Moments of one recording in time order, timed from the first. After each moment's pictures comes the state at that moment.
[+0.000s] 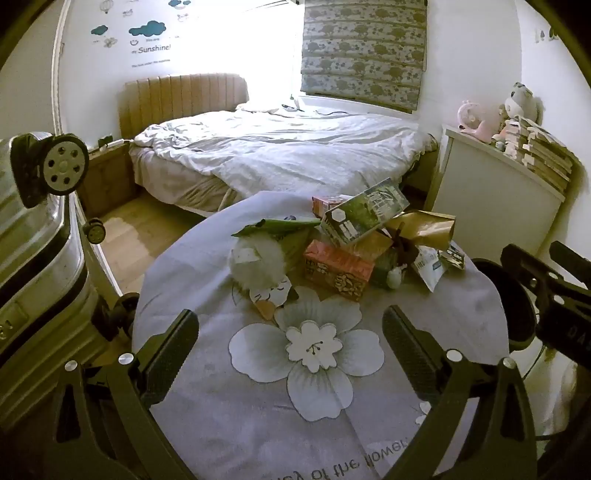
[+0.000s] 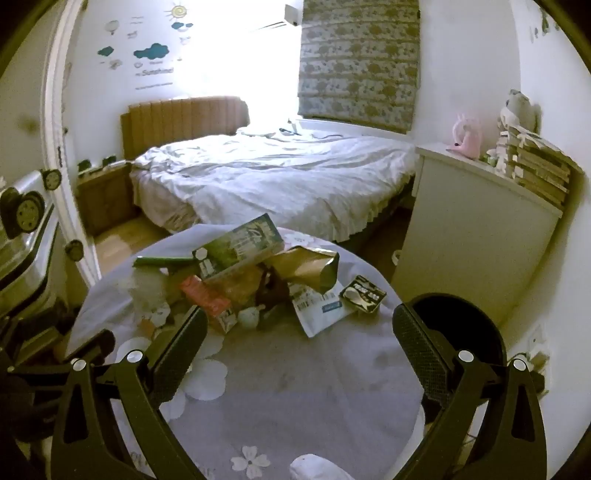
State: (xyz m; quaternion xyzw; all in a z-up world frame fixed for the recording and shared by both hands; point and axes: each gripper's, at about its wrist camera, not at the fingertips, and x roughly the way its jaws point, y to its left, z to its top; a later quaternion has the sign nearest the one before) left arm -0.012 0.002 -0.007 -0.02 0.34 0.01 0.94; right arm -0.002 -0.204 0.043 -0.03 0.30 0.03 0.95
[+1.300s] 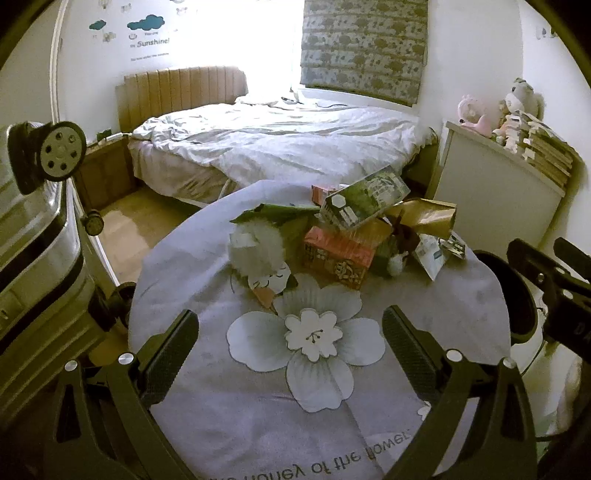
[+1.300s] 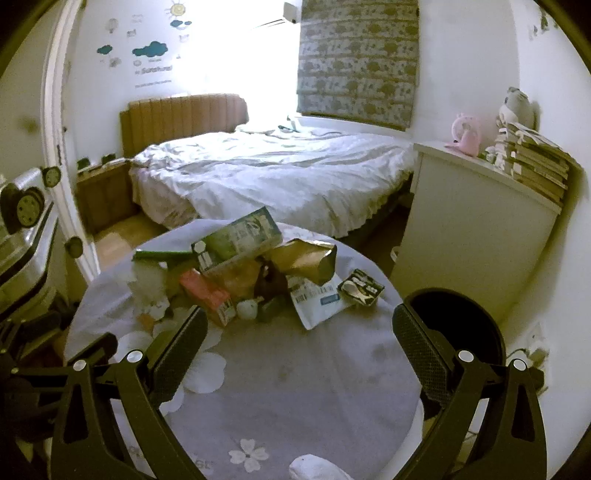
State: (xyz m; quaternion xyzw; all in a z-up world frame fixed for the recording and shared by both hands) left arm -0.015 0.003 -0.017 -0.03 0.35 0.01 0.94; right arm -0.009 -0.204 0.040 -0.04 0.30 0.03 0.95
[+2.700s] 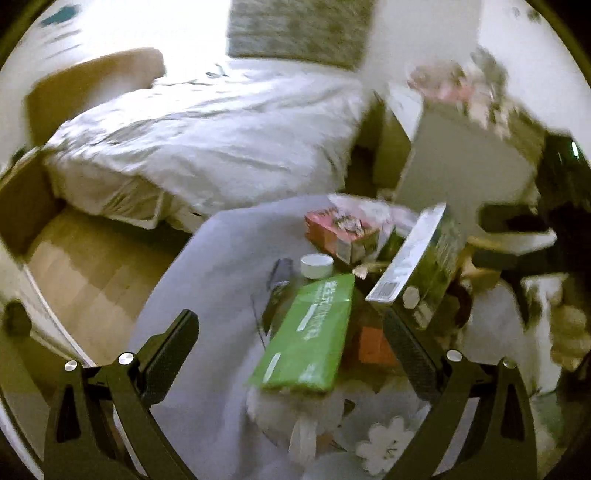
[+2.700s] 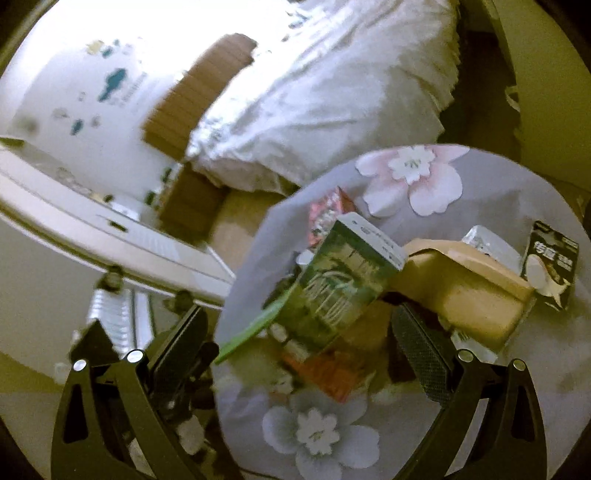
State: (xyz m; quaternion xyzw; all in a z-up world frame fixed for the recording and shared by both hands) left arm 0.184 0.063 -0.025 0.03 0.42 -0.16 0.89; right arm 0.242 -0.201 -0.020 0.28 0.54 0.18 0.77
